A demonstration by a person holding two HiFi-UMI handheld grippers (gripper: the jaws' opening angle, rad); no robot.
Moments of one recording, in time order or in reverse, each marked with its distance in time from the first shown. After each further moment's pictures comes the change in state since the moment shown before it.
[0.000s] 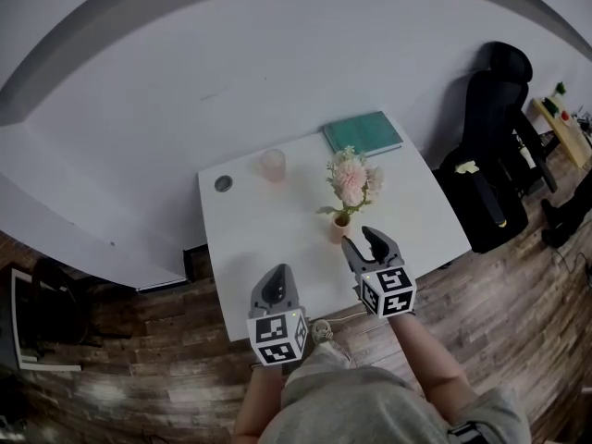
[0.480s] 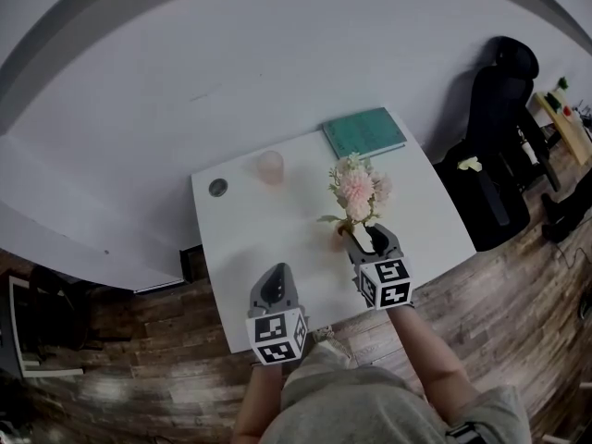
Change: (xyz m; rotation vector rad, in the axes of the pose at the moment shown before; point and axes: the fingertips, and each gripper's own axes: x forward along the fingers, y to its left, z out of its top) left arm 0.043 0.016 -0.003 -0.012 0.043 -0.007; right arm 0.053 -0.029 -0.009 0.006 0.049 -0.048
